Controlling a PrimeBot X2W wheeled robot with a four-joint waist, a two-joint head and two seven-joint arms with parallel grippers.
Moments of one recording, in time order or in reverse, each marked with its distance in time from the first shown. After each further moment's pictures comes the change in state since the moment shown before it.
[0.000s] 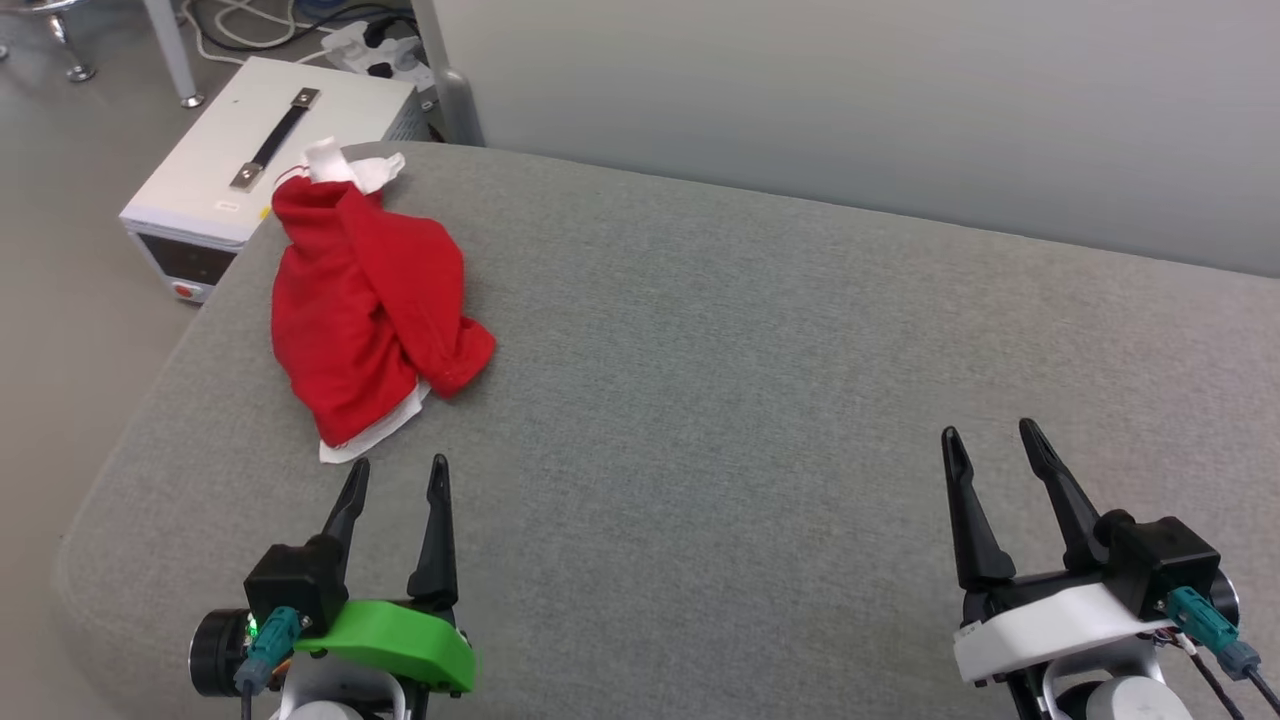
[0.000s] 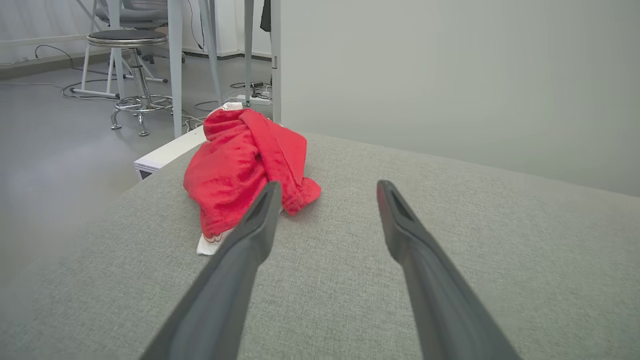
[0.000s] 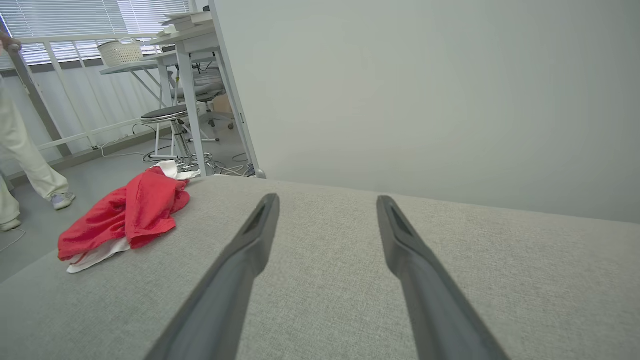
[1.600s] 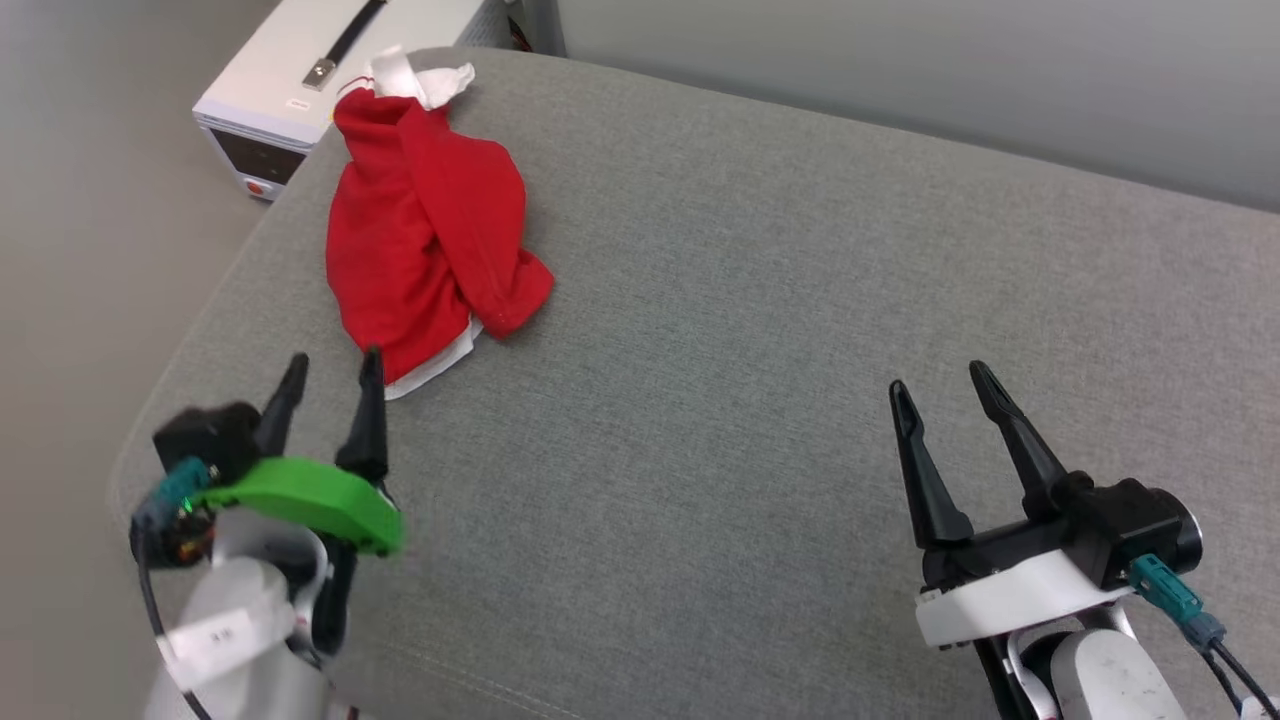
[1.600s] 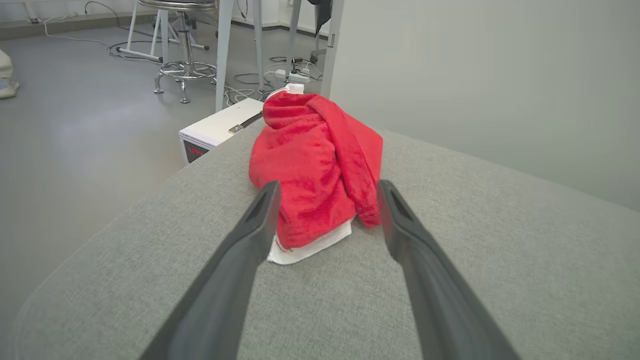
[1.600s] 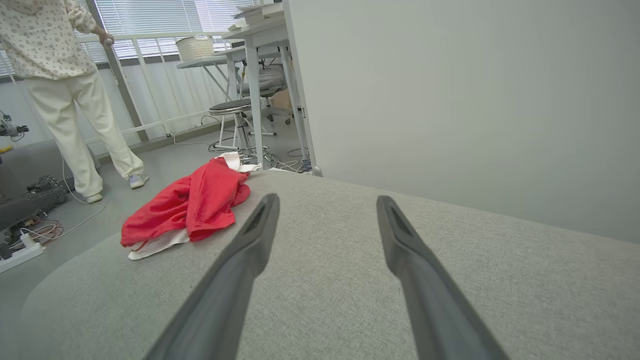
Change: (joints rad) left arm -0.256 0.082 0.046 0.235 -0.164 -0.059 0.021; right arm -0.079 -0.012 0.096 -0.007 -0.026 0.000 -0.044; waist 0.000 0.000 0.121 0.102
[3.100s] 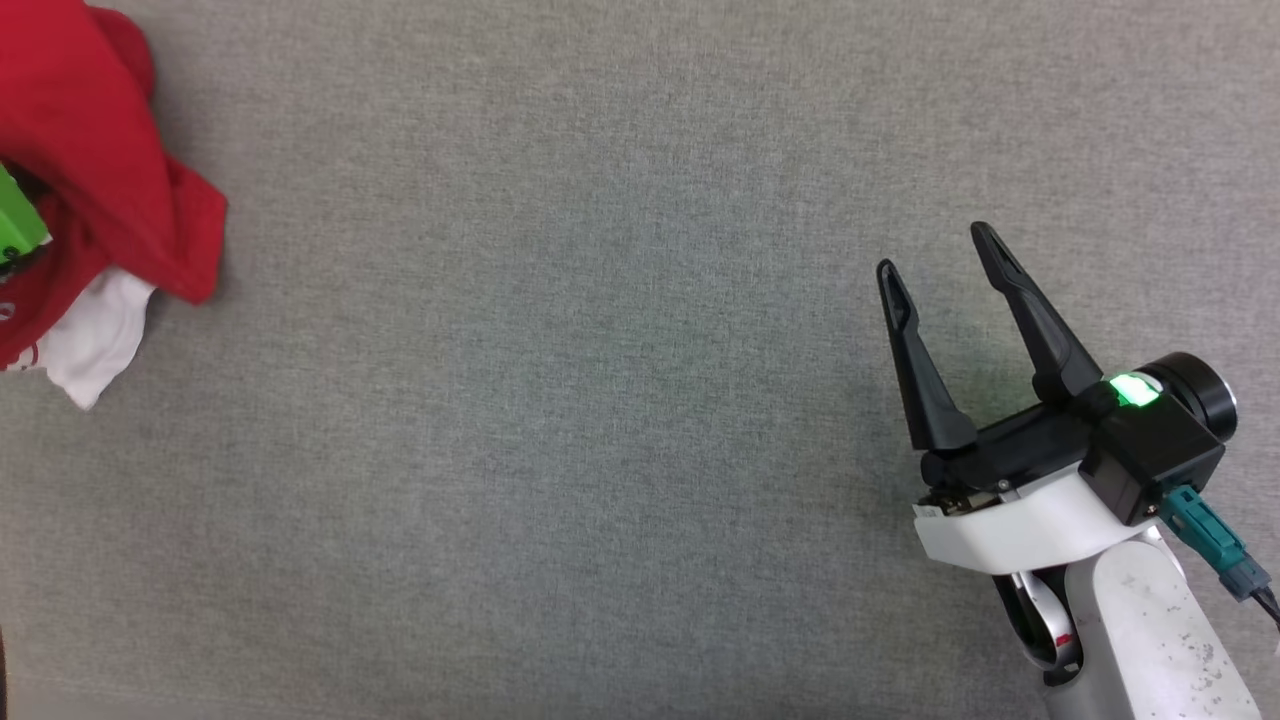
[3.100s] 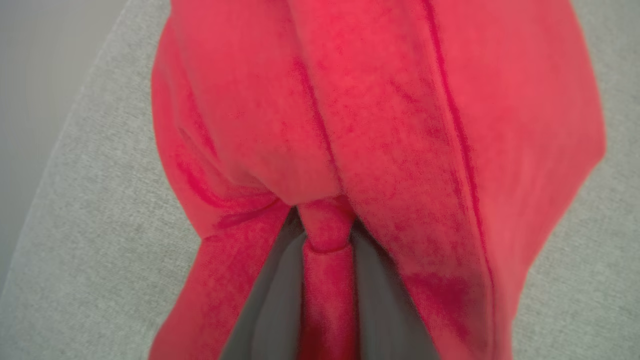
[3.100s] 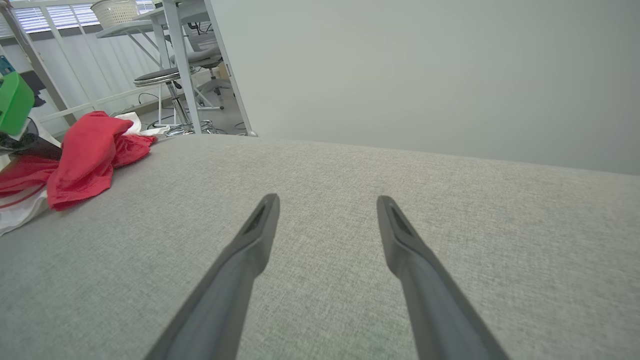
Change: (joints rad) left arm -0.719 0.439 -0.080 0.527 -0.364 0.001 0.746; right arm -0.163 -0.073 0.086 -0.127 -0.018 0.000 0.000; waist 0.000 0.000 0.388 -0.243
